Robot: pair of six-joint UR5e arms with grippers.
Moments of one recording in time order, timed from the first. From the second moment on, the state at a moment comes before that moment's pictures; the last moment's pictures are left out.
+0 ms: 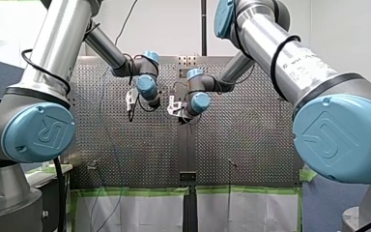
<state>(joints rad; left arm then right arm) -0.37 -1.91 -1.63 -2.94 -1.90 -1.69 2.29 -0.78 1.12 -0.07 1.56 1.74</state>
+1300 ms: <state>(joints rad) -0.44 -2.08 -1.75 -2.72 -1.91 -1.71 2.23 -0.78 1.40 -0.29 1.57 1.72</state>
